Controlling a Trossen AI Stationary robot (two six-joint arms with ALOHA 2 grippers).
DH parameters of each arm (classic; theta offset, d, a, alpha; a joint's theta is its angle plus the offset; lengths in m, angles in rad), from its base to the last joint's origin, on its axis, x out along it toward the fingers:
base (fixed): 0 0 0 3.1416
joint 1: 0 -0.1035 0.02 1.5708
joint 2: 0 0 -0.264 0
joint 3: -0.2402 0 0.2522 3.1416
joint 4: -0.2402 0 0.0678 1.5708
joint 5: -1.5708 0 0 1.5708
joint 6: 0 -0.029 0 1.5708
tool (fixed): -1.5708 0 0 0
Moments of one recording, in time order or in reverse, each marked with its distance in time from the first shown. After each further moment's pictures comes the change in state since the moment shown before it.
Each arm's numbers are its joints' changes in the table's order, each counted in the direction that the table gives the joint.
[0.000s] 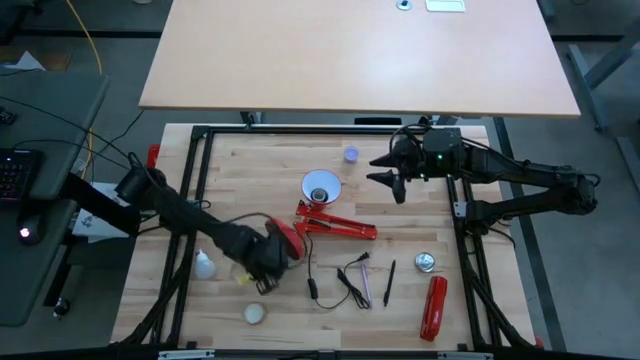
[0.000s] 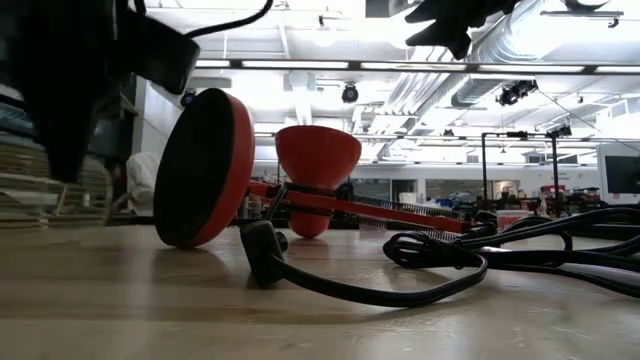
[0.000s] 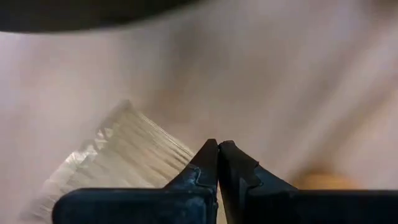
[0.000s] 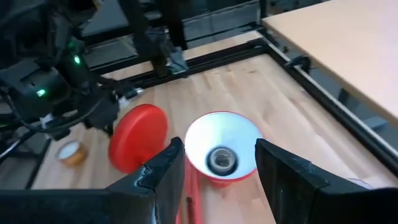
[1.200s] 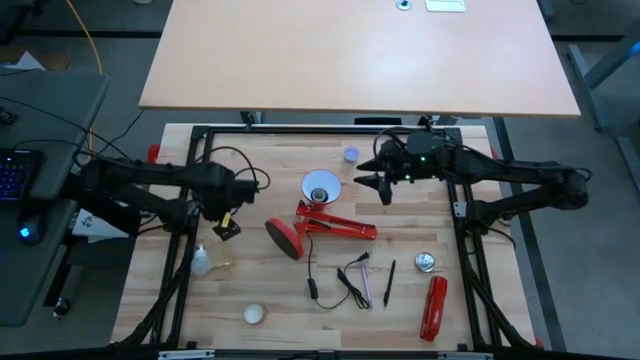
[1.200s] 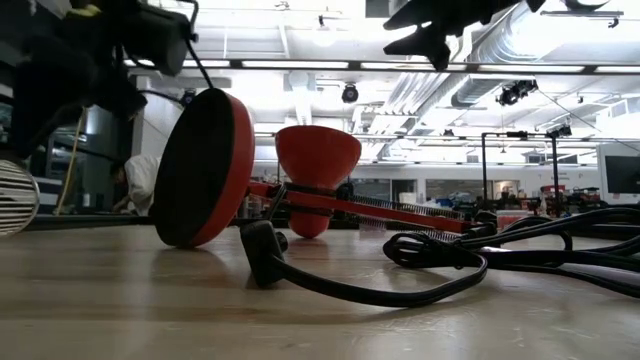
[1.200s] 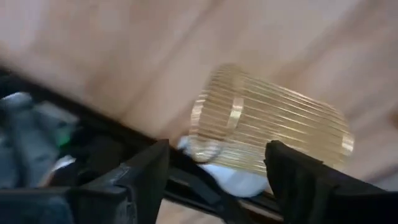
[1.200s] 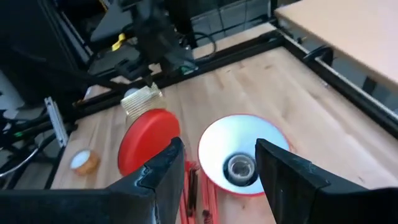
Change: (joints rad) left arm -0.569 -0.401 0.268 -0.420 0.271 -0.415; right arm -0.011 0.126 0.000 0.120 -0.052 -0.070
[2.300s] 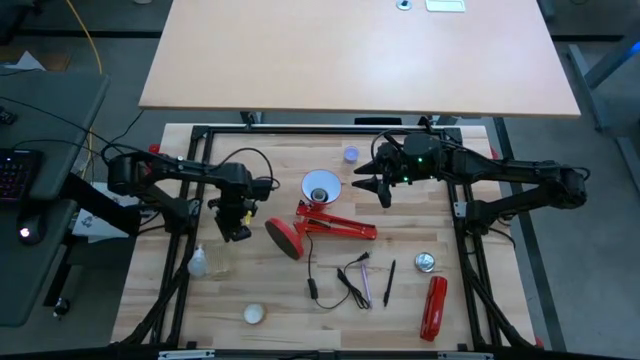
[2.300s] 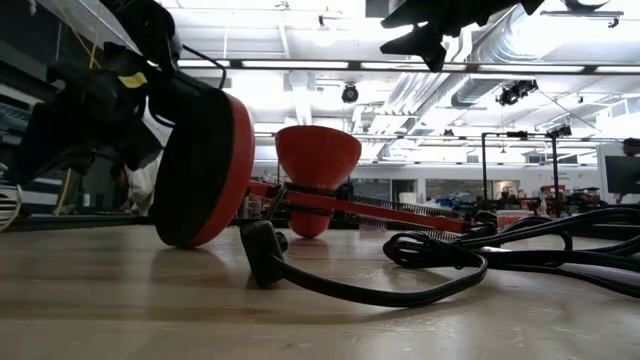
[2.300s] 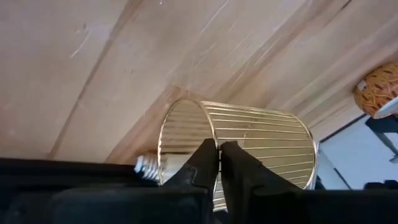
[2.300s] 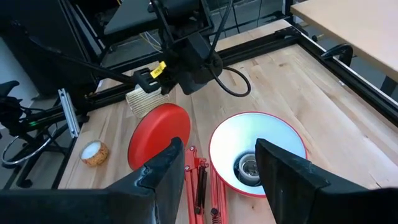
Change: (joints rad) left arm -0.105 0.269 0.044 0.128 0.230 -0.251; right arm -0.005 0.014 0.000 0.014 -0.044 0.020
